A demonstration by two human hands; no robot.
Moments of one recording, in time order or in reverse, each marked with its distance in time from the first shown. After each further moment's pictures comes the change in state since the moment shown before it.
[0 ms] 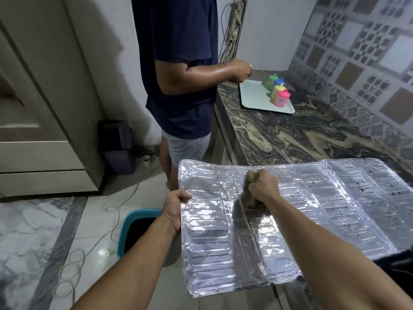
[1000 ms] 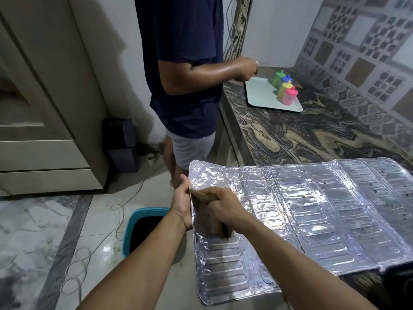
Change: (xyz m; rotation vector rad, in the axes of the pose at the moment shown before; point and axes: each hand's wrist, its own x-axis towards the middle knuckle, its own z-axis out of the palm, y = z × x) left_hand 0.031 0.000 0.001 -0.171 -0.190 -0.066; right_hand -0.090 -0.071 0.043 0.479 -0.466 -0.392
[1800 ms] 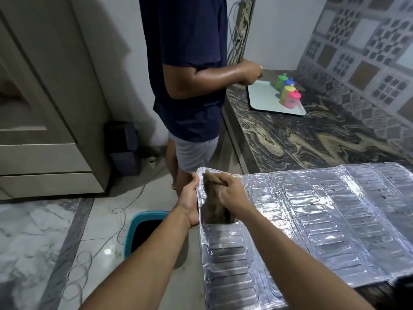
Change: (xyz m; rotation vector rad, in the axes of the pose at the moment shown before) left_hand 0.008 0.013 0.018 0.020 -0.030 -0.060; right_hand 0.050 0.012 -0.011 -0.021 0.259 0.007
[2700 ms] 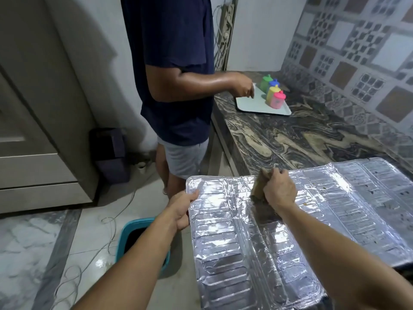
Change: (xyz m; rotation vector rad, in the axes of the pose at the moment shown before) left_hand 0.006 0.008 -0.002 0.340 0.185 0.006; right_hand 0.023 0.067 -0.113 -0.799 0.449 0.251
